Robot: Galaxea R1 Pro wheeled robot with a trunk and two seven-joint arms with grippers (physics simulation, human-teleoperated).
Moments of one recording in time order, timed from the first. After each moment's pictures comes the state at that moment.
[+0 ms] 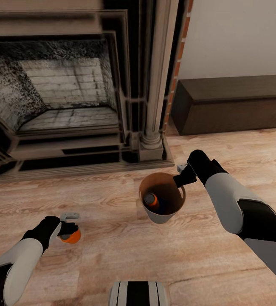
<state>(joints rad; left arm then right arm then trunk) -0.87 0.16 0.25 -0.30 -0.29 0.49 -0.12 -1.35 0.02 -0.14 -0.34 0.82 1.04 0.75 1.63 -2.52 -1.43</state>
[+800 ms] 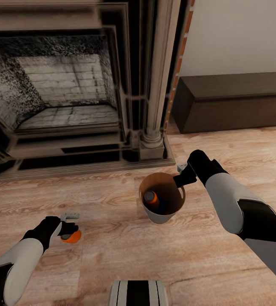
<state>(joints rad) -0.87 0.16 0.25 -0.30 -0.29 0.49 -0.11 -1.35 0.02 -0.14 -0.34 0.82 1.04 0.75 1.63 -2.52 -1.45</state>
